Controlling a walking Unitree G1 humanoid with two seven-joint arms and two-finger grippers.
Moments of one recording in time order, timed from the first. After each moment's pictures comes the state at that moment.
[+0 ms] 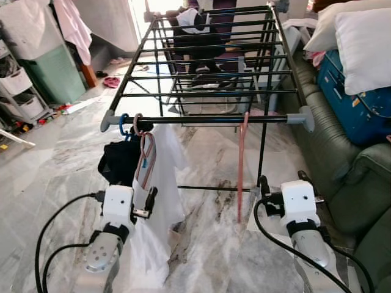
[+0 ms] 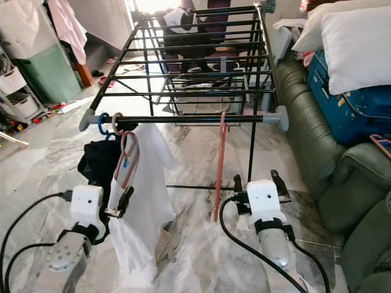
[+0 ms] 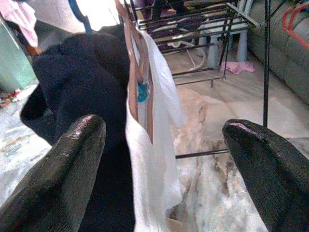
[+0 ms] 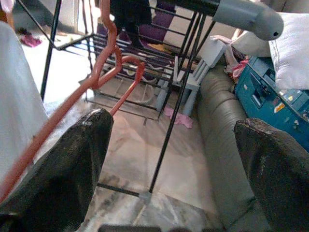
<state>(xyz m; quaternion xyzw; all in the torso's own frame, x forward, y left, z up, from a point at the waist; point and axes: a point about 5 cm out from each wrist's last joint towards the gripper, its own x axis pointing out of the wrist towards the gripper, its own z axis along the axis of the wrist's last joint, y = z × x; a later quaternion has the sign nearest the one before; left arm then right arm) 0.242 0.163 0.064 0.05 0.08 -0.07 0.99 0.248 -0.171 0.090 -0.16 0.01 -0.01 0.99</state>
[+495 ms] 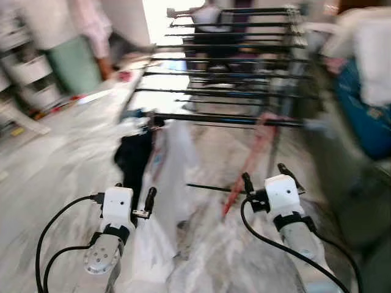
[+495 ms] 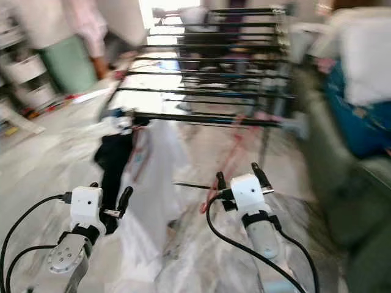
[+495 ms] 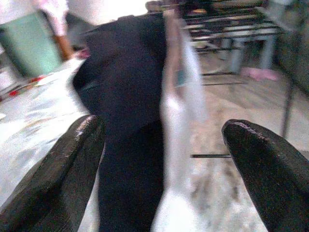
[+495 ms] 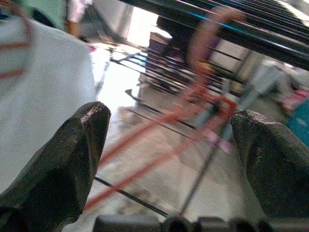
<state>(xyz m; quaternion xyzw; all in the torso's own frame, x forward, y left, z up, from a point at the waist) 0.242 0.165 0.063 0.04 0.08 -0.05 1.00 0.258 -0.146 0.095 -0.16 -0.01 0.07 0.99</state>
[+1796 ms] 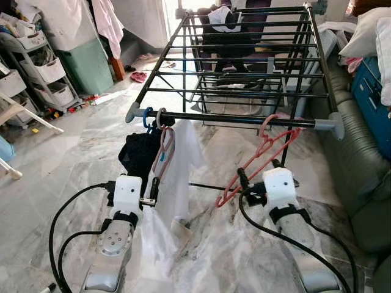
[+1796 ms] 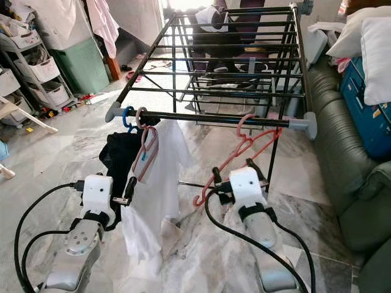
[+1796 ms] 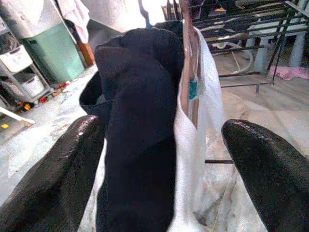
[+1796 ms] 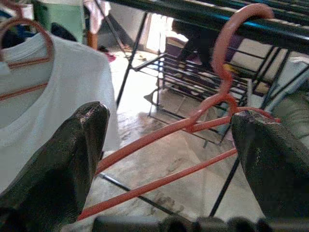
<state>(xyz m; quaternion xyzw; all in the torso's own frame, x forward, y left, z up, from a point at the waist) 0.269 0.151 0.066 0.06 0.07 -0.03 1.00 0.273 -0.145 0.099 -0.13 0.00 0.10 0.99</state>
